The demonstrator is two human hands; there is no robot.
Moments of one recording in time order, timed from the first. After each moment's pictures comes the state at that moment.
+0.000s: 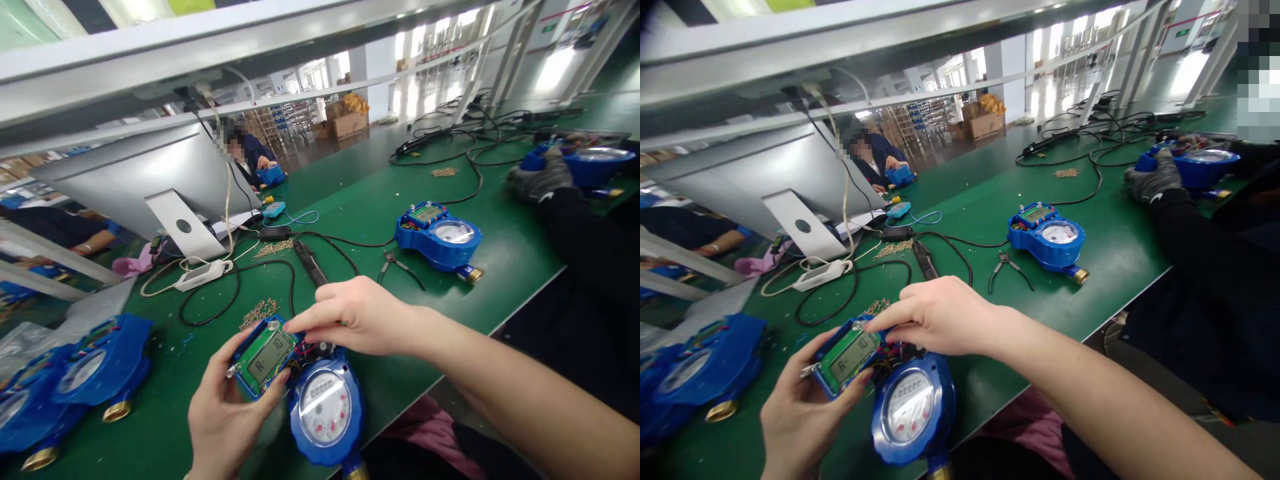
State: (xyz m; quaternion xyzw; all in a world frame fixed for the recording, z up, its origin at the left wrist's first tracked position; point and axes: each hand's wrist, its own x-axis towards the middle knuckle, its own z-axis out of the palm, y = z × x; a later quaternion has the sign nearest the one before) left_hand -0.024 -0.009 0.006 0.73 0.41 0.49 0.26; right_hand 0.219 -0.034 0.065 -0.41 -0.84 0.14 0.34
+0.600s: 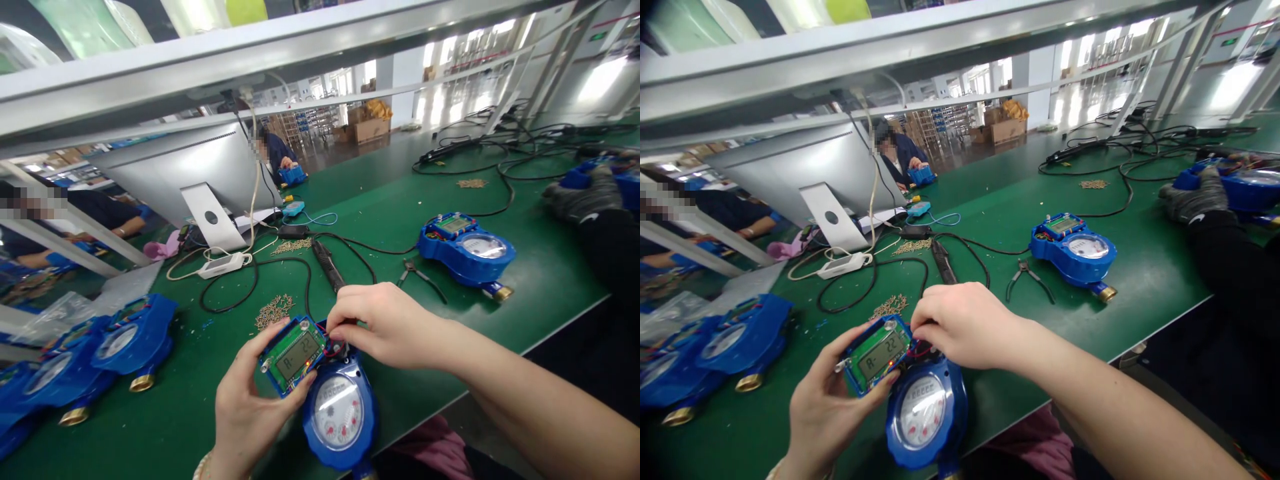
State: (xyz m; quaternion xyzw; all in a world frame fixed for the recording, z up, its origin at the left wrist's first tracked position) left_hand -0.032 -0.011 0.004 0.79 0.40 0.42 0.19; right_hand 0.212 -0.036 0.074 -0.46 -0.82 0.17 0.30
